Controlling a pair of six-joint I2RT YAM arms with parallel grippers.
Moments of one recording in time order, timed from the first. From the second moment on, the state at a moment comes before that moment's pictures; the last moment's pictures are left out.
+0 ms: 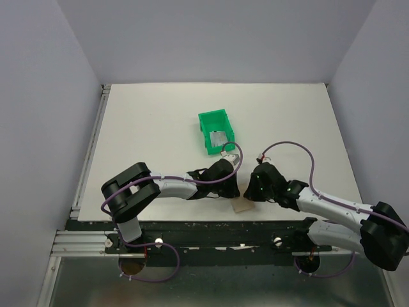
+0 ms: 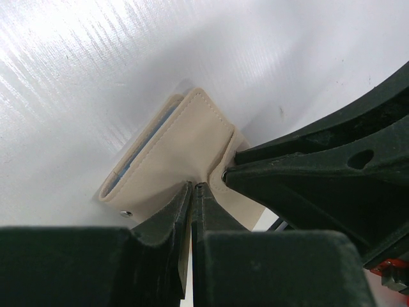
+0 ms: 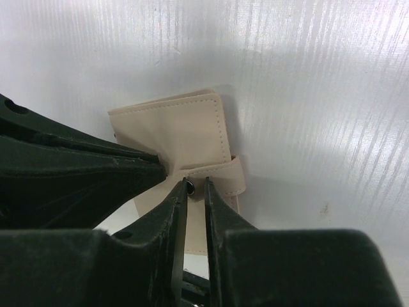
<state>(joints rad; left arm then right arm) -1.04 1.73 0.83 0.19 0.11 -0.77 0.77 1.08 0.44 -0.26 0.08 0.74</state>
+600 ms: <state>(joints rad) -1.04 1.73 0.83 0.19 0.11 -0.77 0.77 1.14 0.48 -0.28 0.09 0.78</state>
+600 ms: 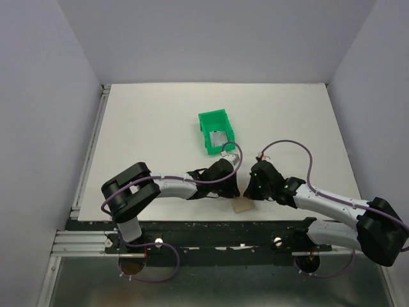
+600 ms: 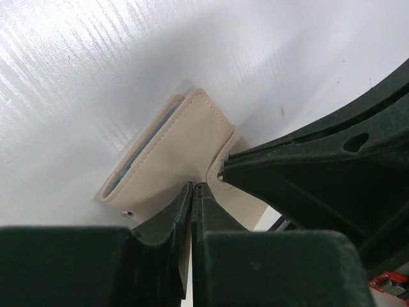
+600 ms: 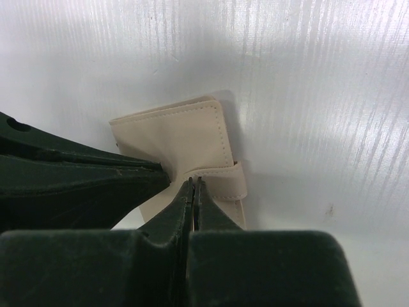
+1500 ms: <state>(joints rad) -1.04 1.73 0.83 0.19 0.11 -0.77 0.88 1.19 0.53 -0.38 0.27 1.00</state>
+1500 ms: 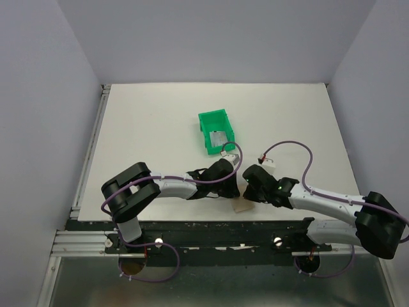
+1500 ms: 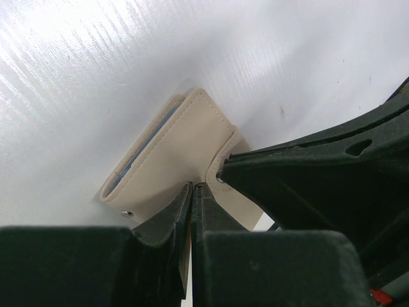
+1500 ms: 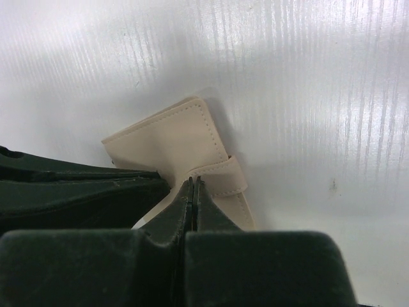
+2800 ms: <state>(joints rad) -1.04 1.73 0.83 0.19 0.14 -0.77 1.06 1.12 0.49 -0.52 0.45 1.41</state>
